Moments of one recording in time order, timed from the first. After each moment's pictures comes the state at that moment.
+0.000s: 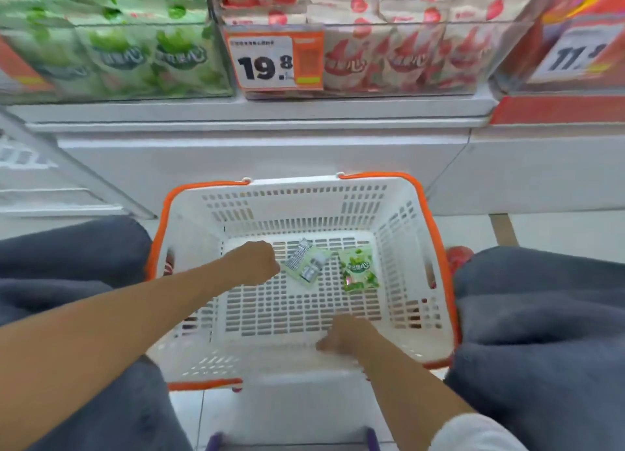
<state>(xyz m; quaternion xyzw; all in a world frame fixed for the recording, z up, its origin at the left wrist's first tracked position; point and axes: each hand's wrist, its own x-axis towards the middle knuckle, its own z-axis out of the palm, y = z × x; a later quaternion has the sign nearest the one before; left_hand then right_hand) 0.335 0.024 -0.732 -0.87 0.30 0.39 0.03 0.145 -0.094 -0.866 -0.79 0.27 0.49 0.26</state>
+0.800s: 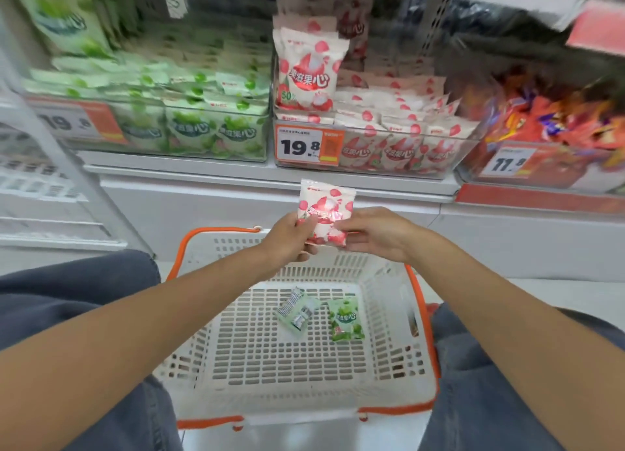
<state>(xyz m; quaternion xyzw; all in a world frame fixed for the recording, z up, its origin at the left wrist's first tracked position) 0.336 -0.022 -0.622 -0.72 0.16 0.37 -0.56 0.253 -0.180 -0.582 -0.63 0.31 0.12 0.70</state>
